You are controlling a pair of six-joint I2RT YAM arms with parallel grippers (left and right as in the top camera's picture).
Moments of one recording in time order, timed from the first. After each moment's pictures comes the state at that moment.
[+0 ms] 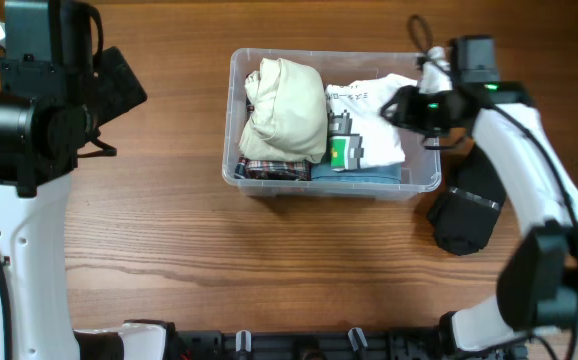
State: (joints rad) left arm -0.11 1.50 2.07 -1.53 -0.37 -0.54; right arm 0.00 1.68 1.33 -0.77 -0.37 0.26
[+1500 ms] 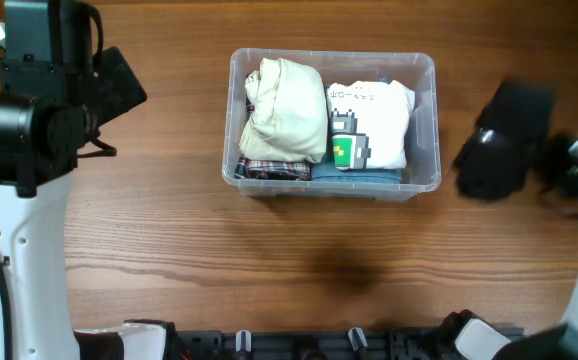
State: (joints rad) left arm -0.11 1.50 2.07 -1.53 -0.37 -0.54; right arm -0.62 1.31 1.11 -0.71 -0.65 0.23
